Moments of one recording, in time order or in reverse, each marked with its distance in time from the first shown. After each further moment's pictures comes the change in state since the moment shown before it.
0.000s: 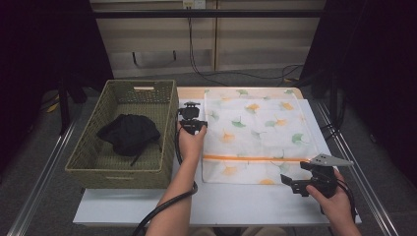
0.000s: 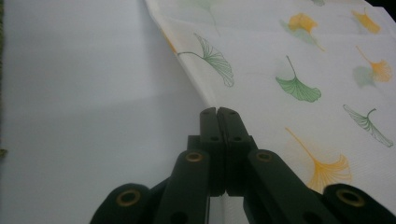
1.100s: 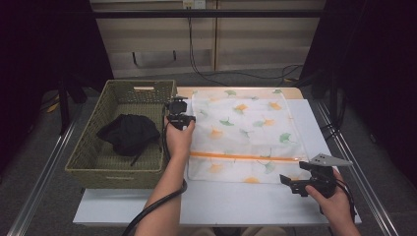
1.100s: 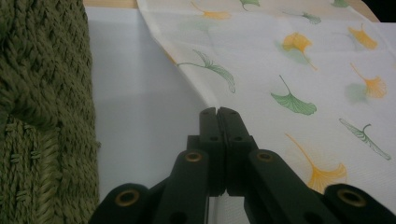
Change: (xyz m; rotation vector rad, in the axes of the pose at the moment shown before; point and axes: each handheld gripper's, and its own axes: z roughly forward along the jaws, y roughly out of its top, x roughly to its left) left arm 0.017 0.012 -0.033 -0.028 0.066 -0.018; right arm 0.003 0.001 0.001 -0.001 0.006 -0.005
